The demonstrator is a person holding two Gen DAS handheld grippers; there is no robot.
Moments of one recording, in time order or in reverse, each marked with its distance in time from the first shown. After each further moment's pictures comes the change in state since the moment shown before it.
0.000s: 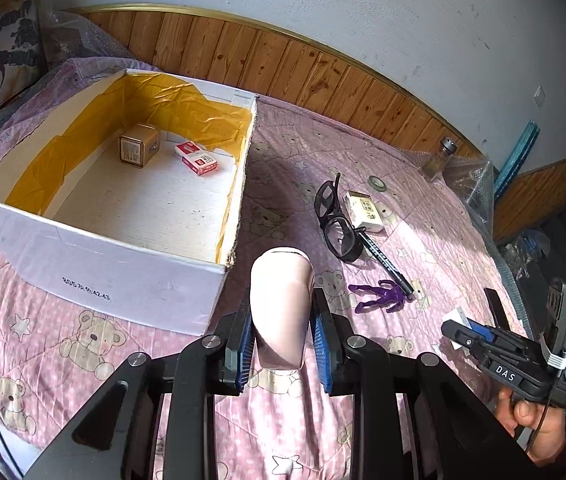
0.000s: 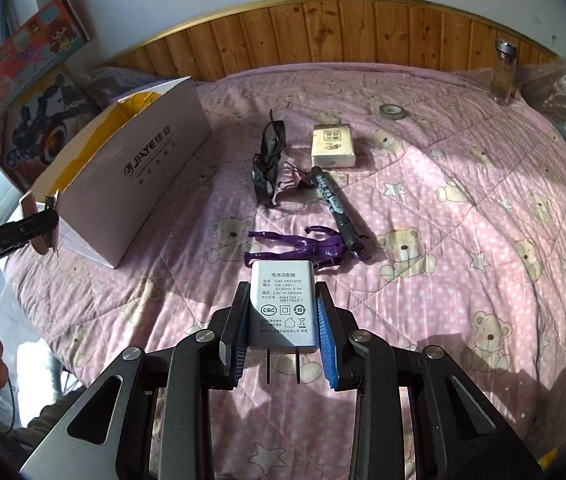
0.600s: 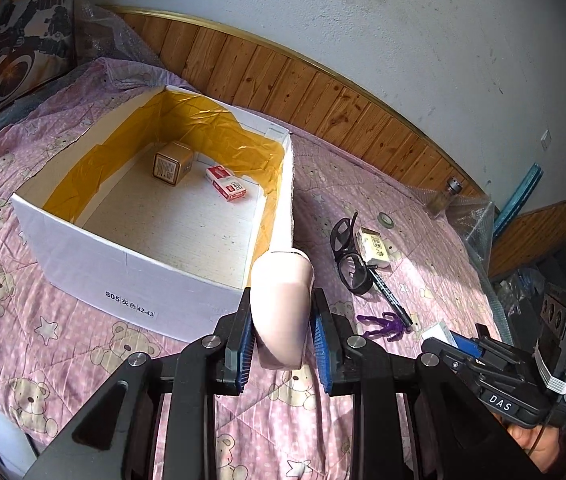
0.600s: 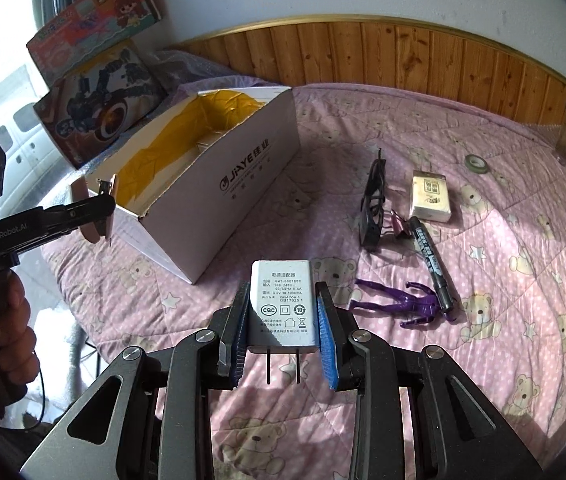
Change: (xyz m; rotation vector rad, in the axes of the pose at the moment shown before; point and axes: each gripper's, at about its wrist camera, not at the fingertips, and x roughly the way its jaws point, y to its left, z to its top) left arm -0.032 0.035 0.016 -0.096 -0.077 -0.013; right arm -0.003 0.081 0.040 -0.172 -0.014 0.145
